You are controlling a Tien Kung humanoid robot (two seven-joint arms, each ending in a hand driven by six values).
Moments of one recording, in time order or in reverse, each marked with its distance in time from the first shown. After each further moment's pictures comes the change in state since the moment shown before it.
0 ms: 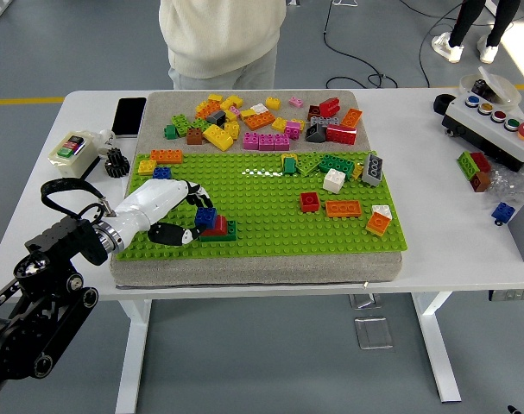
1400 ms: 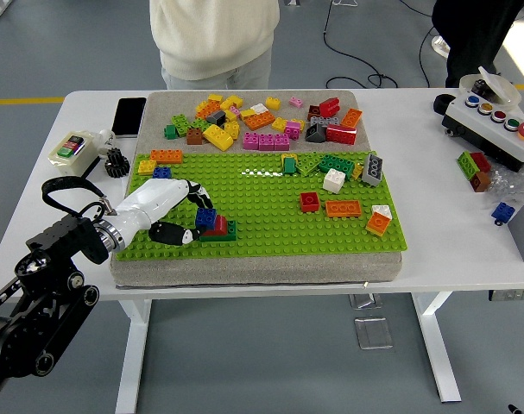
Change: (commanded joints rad) left arm -0.007 -0.008 -0.006 0.010 0.000 -0.011 -0.002; right arm 0.002 -0.002 0.004 0.000 0.002 0.002 0.001
